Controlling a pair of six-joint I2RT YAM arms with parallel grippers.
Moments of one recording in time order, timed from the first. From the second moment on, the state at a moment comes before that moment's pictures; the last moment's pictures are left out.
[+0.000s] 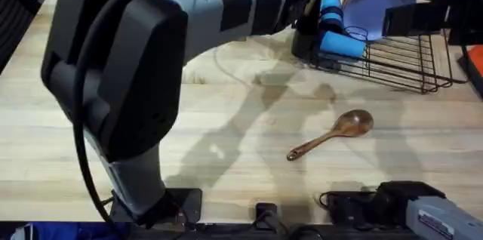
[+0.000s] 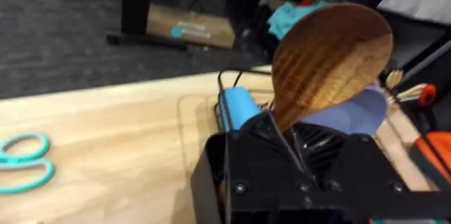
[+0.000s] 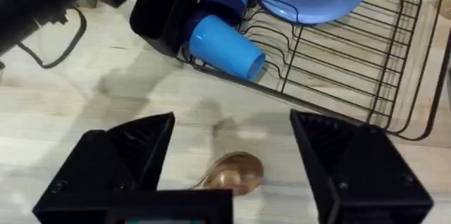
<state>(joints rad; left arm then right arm) -0.67 1.98 1.52 0.24 -0.09 -0.41 0.00 1.04 1.33 -1.09 -0.03 -0.03</state>
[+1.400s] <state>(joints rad) -0.64 1.92 1.52 -0.17 -0.13 -0.33 0.00 1.10 1.33 -1.08 -0.03 -0.03</state>
